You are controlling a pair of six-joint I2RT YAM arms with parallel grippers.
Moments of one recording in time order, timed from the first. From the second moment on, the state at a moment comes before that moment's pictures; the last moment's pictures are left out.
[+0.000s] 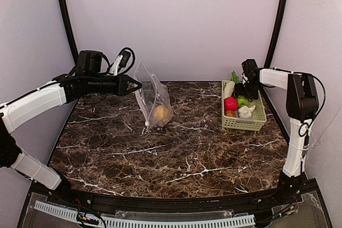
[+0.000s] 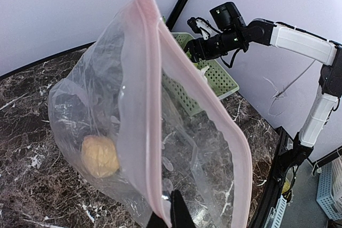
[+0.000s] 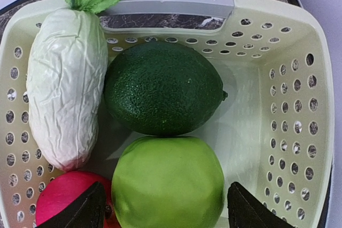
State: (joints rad) left arm -0.51 1.37 1.20 -0.28 0.49 -0.24; right arm 0.14 2.08 1.66 -0.61 0.14 0.25
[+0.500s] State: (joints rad) left arm -0.51 1.37 1.20 -0.28 0.49 -0.24; right arm 0.10 2.15 1.66 -0.60 0.09 0.25
